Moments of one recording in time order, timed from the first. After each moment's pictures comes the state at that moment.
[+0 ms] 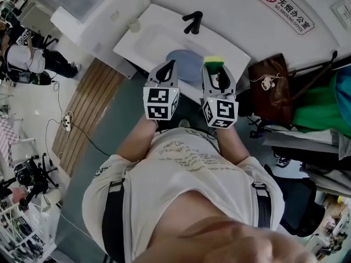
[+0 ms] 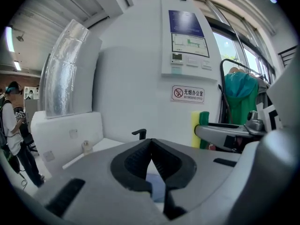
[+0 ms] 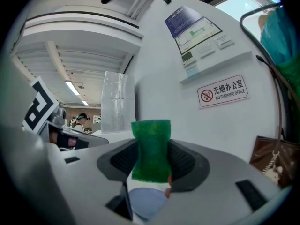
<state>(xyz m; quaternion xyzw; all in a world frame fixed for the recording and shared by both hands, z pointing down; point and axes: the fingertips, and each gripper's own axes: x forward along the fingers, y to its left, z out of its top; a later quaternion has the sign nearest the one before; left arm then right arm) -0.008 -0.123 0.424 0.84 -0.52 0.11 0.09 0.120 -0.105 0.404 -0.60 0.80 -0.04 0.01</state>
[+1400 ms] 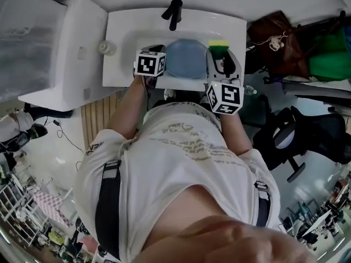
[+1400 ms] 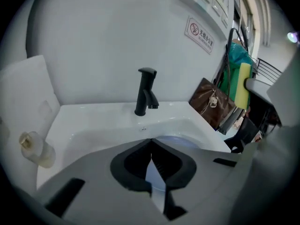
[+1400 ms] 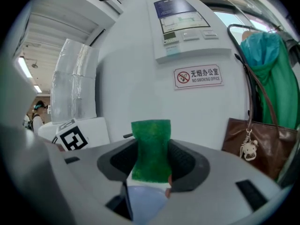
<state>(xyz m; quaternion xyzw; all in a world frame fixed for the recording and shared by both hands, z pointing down) -0.020 -0.305 0.618 0.88 -0.23 0.37 0.21 0.121 -0.181 0.467 -0.78 0.61 -0.12 -0.04</state>
